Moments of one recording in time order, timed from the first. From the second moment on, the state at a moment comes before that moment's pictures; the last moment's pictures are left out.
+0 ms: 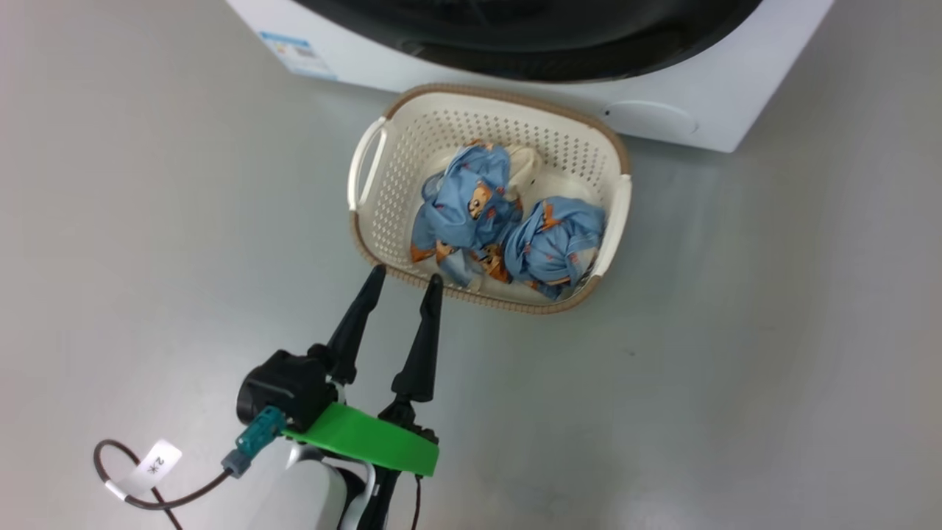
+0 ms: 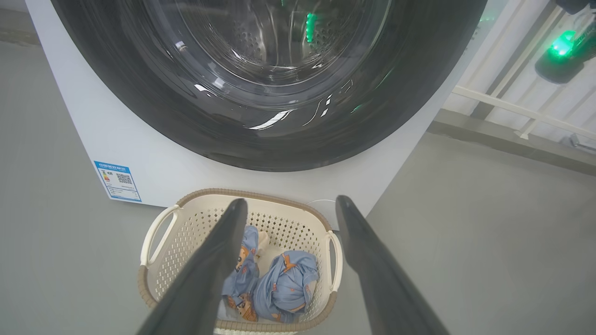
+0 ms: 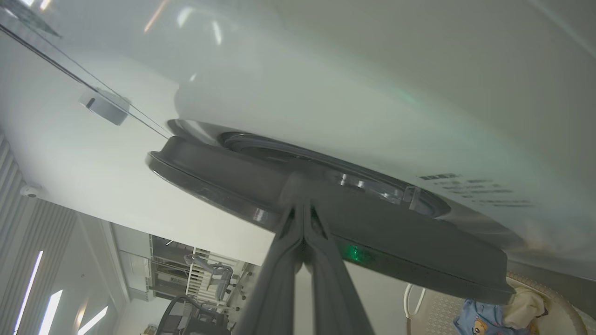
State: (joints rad) left arm -0.35 0.04 -0.43 0.26 -0.45 0.02 -0.25; right arm -1.12 -0.49 0.19 0.47 1.65 0.12 0.63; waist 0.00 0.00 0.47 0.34
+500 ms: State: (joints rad) left arm -0.37 0.03 -0.49 0.21 -0.49 0.05 -0.25; right arm -1.23 -0.49 0.21 0.51 1.59 0.12 0.65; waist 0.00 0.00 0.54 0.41
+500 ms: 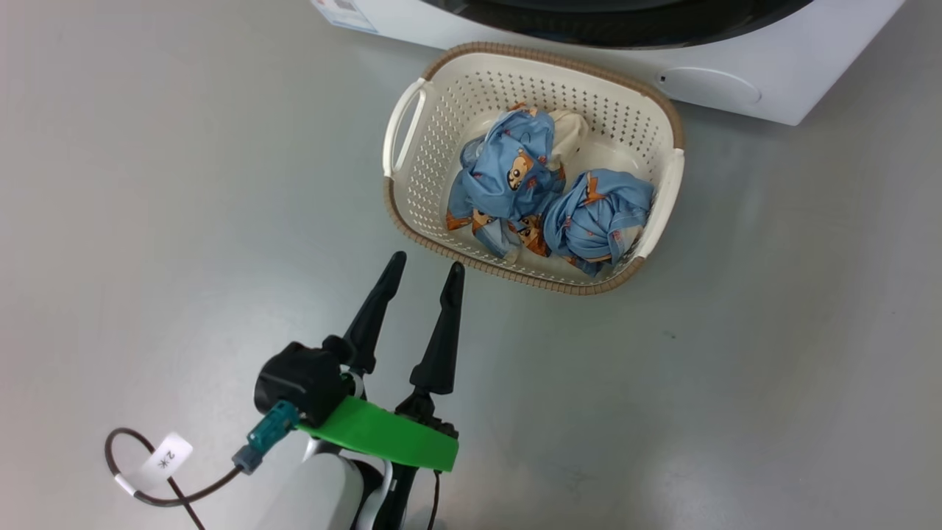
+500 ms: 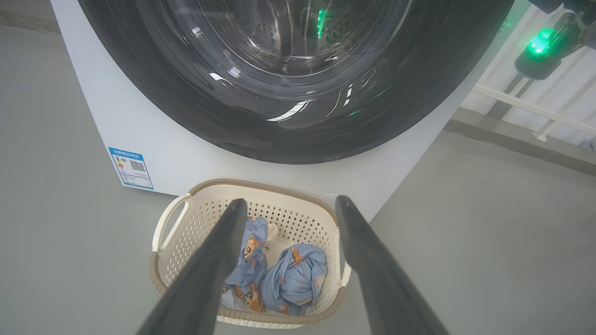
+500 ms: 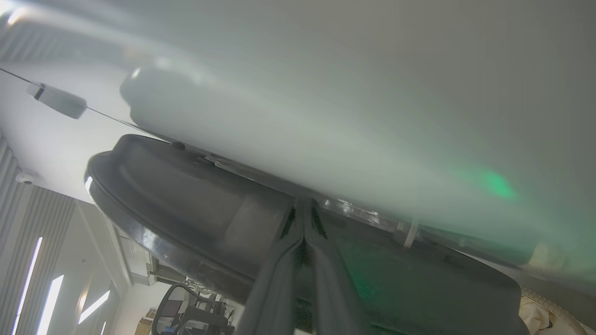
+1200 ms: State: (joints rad) left arm -0.37 0.03 -0.50 0.20 -0.50 0.06 -0.25; right arm -1.15 -0.48 0.26 0.49 1.57 0.12 0.68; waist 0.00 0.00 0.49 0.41
